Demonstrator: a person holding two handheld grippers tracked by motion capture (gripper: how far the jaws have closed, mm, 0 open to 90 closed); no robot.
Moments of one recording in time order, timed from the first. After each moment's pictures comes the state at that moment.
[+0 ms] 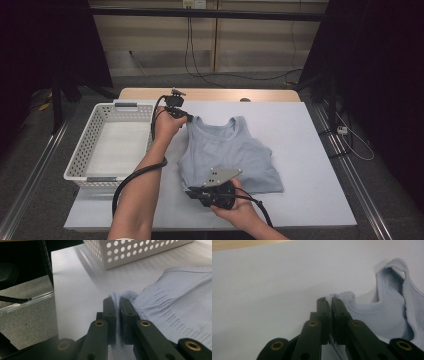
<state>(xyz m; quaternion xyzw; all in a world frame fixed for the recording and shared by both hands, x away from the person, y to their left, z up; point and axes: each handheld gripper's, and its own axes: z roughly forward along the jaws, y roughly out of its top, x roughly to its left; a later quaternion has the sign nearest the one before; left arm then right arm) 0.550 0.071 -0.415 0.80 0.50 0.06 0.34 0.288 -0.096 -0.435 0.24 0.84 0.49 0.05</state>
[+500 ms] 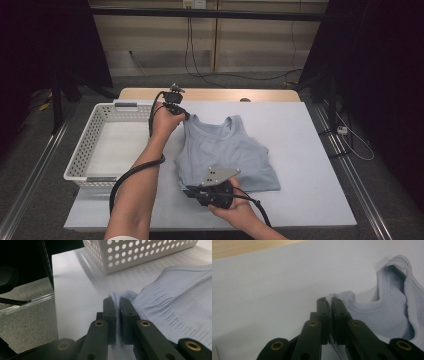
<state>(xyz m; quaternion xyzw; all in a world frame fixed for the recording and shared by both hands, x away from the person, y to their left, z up) 0.553 0.074 -0.400 0.81 0.50 0.07 0.31 0.289 -0.091 -0.433 0.23 0.83 0.50 0.05</state>
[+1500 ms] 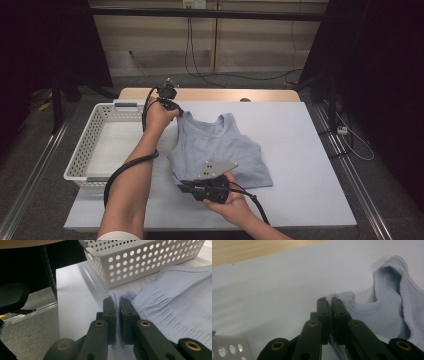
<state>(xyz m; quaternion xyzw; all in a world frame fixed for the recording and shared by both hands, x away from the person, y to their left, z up) 0.562 0.090 -0.388 0.81 0.50 0.08 0.29 0.297 -0.081 -0.422 0.24 0.82 0.53 0.05</state>
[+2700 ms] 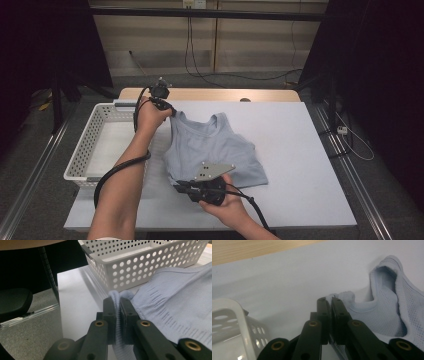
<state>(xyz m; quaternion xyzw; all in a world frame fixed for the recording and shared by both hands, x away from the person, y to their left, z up) 0.555 0.111 -0.379 0.81 0.51 0.09 0.28 0.292 -0.072 -0.415 0.24 0.81 0.53 0.06</state>
